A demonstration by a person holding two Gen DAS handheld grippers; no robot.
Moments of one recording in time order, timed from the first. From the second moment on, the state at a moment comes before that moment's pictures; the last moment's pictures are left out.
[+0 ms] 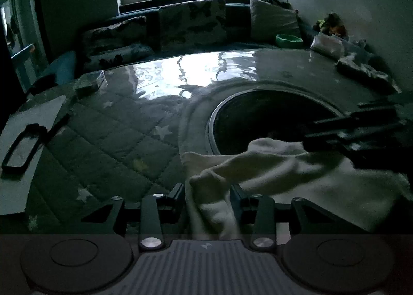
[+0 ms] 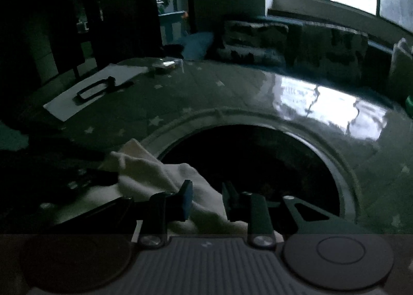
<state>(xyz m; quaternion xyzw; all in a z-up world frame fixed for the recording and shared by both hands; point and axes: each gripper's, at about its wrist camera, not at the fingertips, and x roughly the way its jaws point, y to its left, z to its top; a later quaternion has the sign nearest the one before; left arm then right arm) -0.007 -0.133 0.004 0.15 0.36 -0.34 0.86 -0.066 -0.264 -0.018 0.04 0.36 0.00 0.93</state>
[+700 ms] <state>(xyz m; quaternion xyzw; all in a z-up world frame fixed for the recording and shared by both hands) -0.010 -0.143 0.009 0.17 0.30 -0.31 0.89 -0.109 -0.262 -0.027 0.07 0.37 -0.01 0.93</state>
